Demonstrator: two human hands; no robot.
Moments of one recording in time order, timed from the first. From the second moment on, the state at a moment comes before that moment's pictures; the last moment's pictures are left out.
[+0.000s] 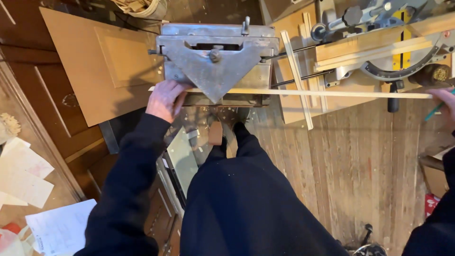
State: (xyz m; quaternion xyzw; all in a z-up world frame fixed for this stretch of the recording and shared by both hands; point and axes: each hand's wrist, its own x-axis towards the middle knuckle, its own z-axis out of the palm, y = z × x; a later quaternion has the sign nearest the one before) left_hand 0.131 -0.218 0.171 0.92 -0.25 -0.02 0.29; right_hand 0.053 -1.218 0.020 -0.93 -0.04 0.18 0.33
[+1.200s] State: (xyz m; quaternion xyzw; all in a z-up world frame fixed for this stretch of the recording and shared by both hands) left_hand 0.127 -0.174 0.094 0.95 -0.29 -0.12 0.00; right_hand 0.093 -0.970 0.103 -0.99 -0.10 0.13 0.00
